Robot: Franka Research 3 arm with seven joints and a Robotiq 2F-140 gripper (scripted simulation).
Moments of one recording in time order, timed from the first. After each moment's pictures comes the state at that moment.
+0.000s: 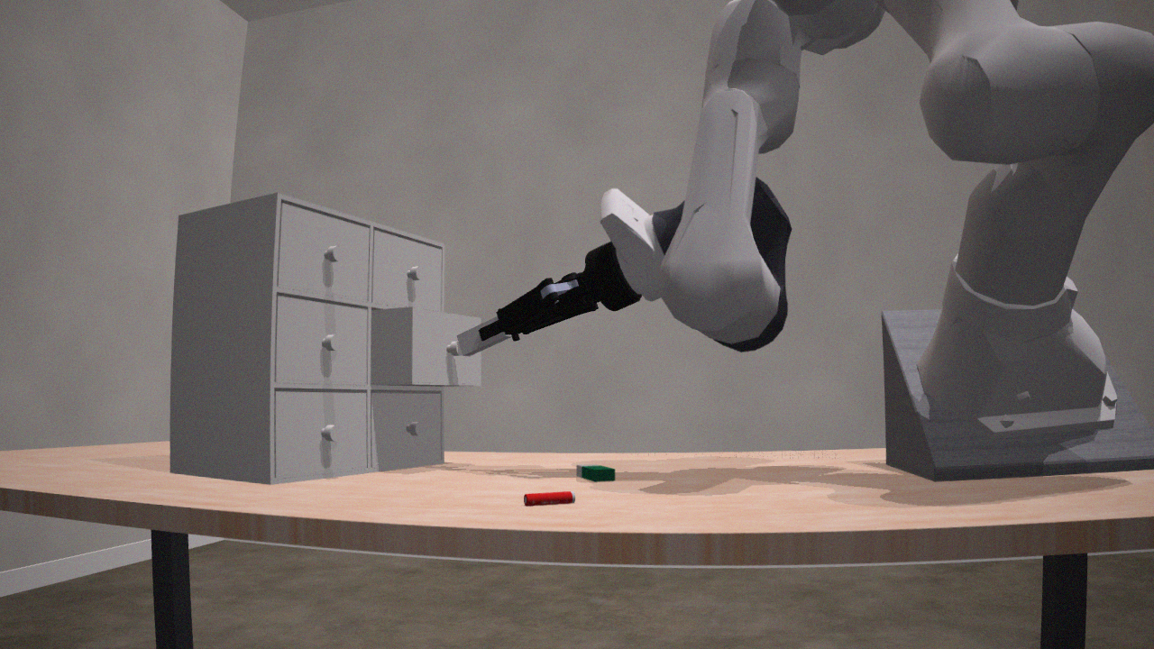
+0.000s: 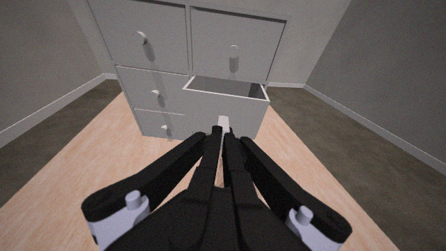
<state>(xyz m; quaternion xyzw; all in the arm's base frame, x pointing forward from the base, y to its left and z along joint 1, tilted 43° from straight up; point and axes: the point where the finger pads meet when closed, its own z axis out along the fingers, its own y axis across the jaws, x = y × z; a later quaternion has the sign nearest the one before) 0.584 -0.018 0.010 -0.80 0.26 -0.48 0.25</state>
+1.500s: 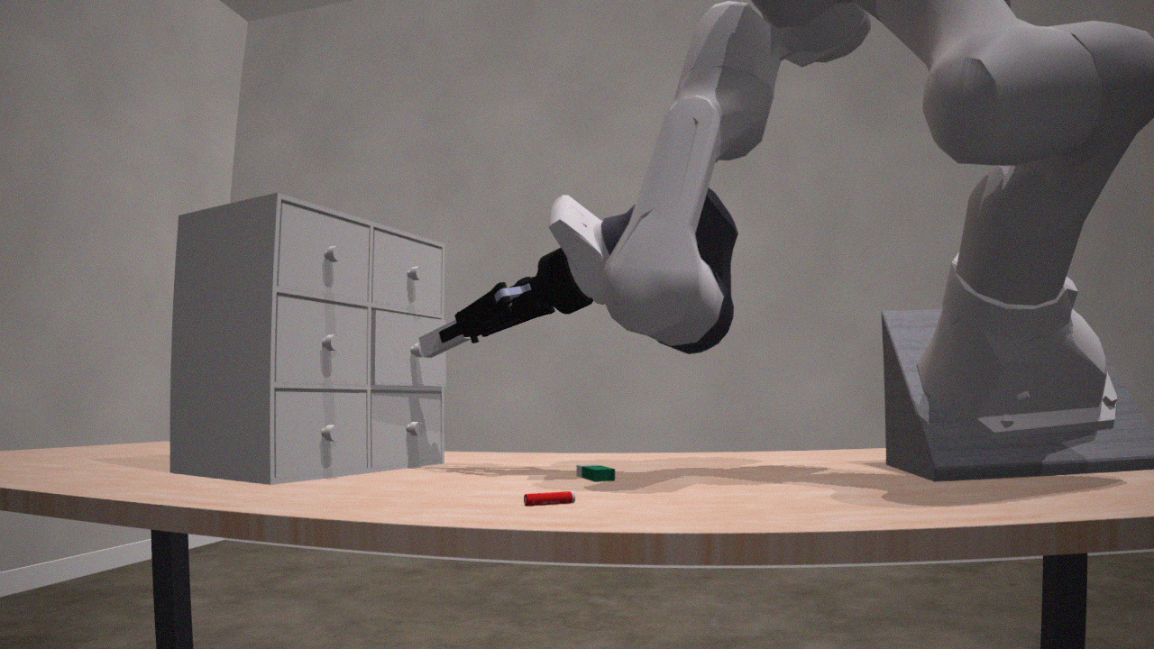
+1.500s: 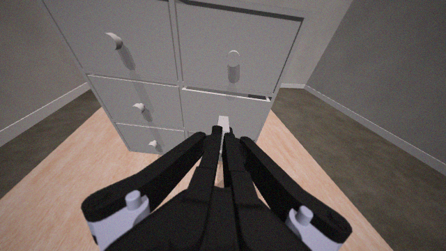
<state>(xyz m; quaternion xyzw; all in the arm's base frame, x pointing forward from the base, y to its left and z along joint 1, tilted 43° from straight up) 0.642 -0.024 -0.002 -0.80 0.27 -0.48 0.25</state>
